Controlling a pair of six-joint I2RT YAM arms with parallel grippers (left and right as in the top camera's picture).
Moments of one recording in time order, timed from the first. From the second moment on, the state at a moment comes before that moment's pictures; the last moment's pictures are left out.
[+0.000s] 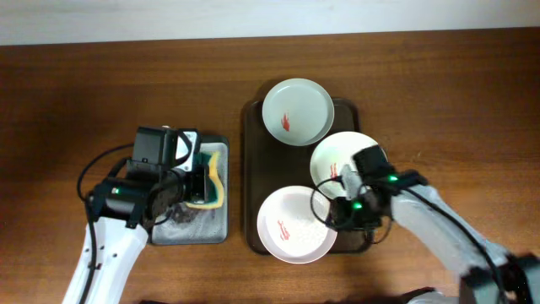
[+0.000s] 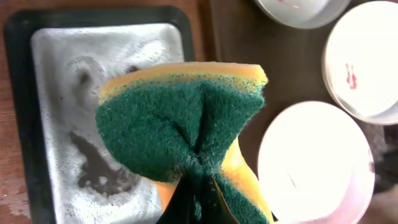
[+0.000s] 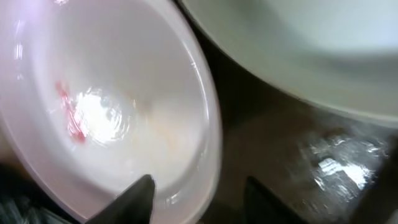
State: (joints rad) left arm -0.22 1.19 1.07 -0.95 0.16 -0.16; right arm 0.29 1.46 0.76 -0.78 -0.38 0.23
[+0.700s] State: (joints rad) left arm -0.48 1.44 1.07 -0.77 0.19 -0.18; right arm 0.33 1.53 0.75 -0.52 -0.21 0.40
